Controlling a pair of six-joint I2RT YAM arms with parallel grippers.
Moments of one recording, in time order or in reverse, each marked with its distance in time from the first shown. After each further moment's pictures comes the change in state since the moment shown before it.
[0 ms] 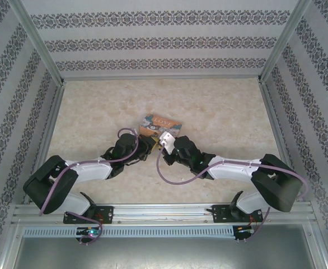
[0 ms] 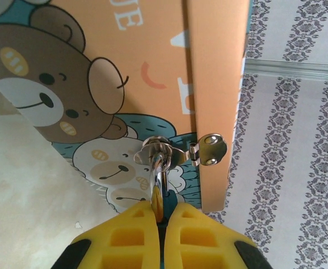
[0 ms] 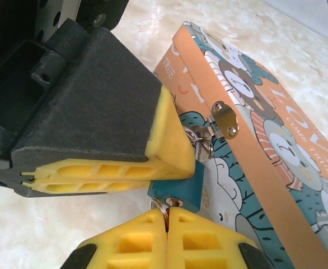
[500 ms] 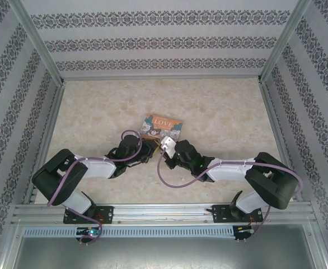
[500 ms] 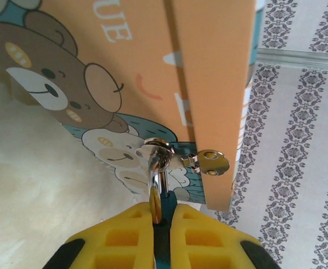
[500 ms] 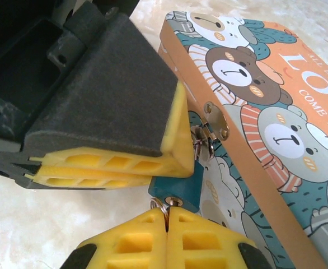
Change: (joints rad) left arm -0.002 0.100 0.000 0.048 0.046 0.001; right arm 0.000 0.036 -0.071 0.075 0.001 -0.007
